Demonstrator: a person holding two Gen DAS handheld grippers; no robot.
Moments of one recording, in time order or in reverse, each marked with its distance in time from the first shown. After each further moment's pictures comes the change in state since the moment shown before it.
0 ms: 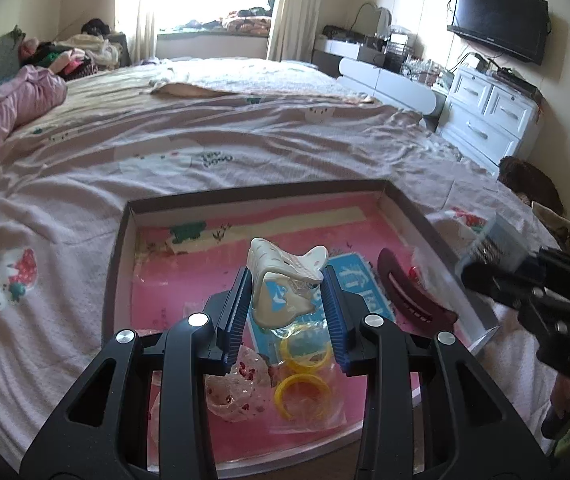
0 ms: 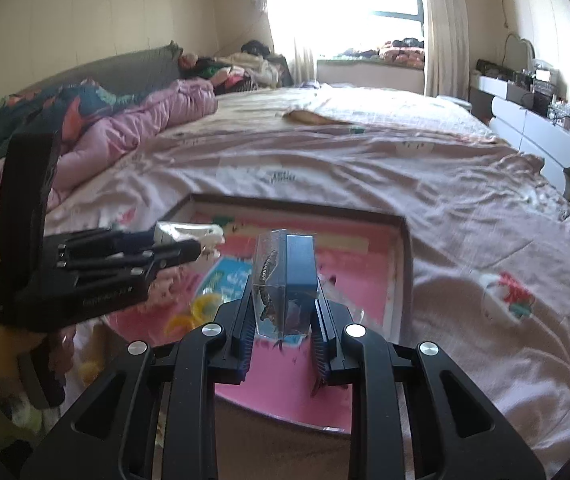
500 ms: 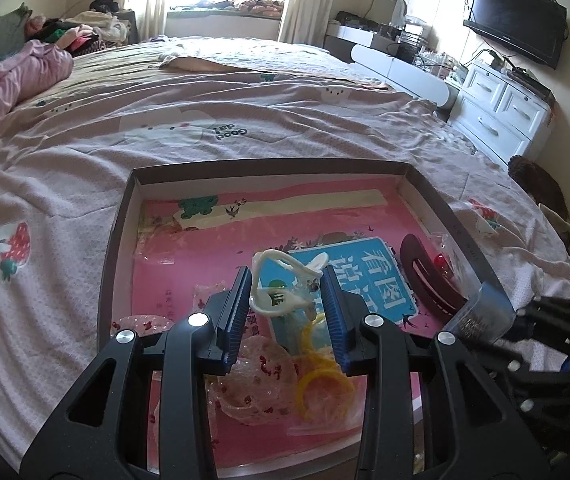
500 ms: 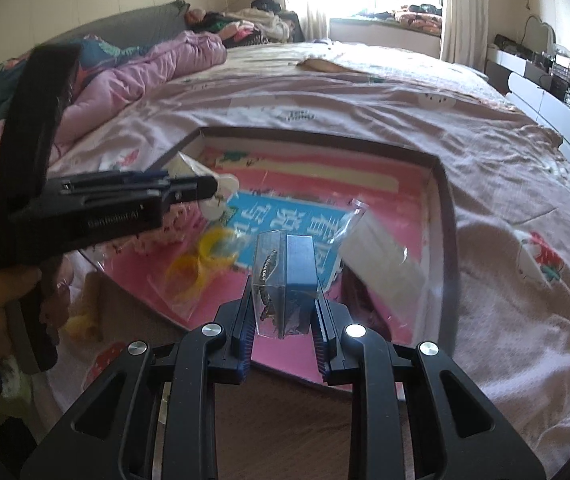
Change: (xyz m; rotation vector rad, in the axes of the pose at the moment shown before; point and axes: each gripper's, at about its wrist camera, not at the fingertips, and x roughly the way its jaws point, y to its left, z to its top) left arm 0.010 0.016 -0.007 -0.048 0.055 0.007; right arm 0.031 0.019 -0.028 -0.034 0.169 0.010
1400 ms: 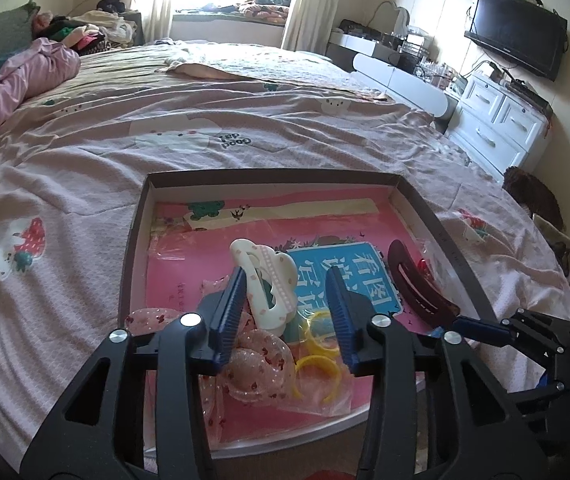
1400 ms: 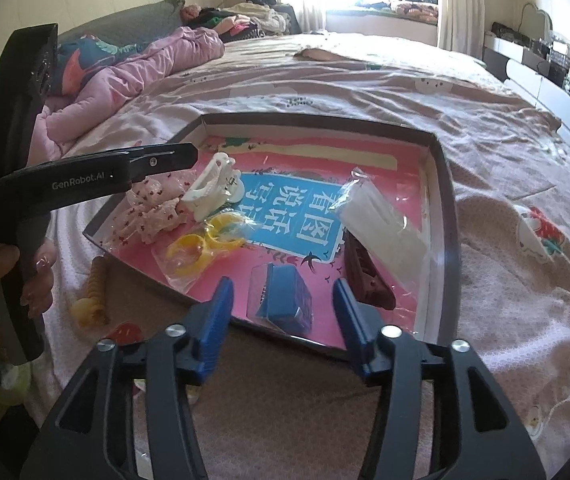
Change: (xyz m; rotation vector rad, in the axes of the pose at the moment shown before) left arm -0.024 0.003 0.001 -0.027 -0.026 -0.012; right arm -0.011 0.001 -0.014 0.027 0.010 0.013
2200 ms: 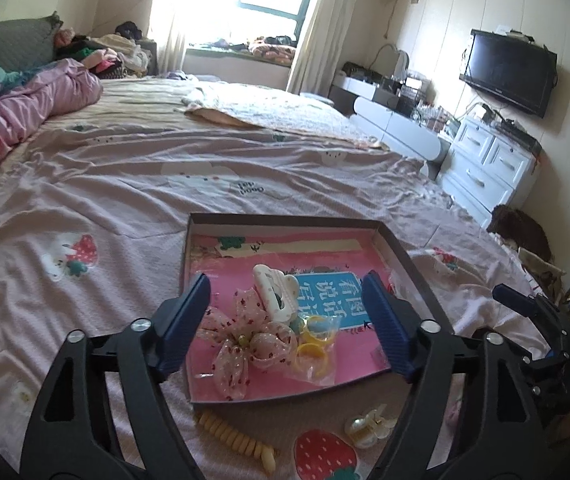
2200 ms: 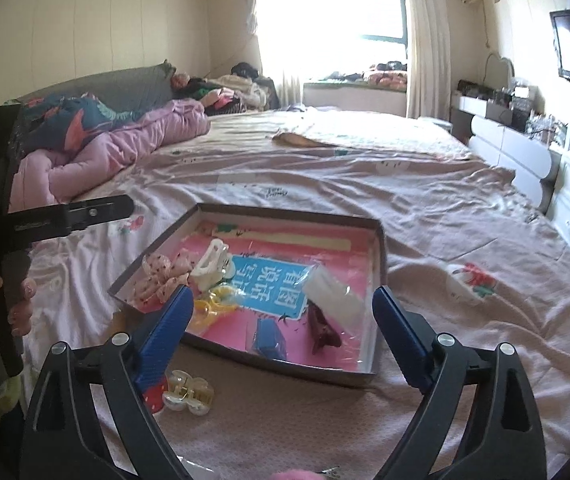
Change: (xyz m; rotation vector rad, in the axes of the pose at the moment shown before) left arm -0.089 0.006 -0.004 -0.043 -0.156 -0.002; right arm -0.088 0.003 -0.001 0.007 -0.290 -0.099
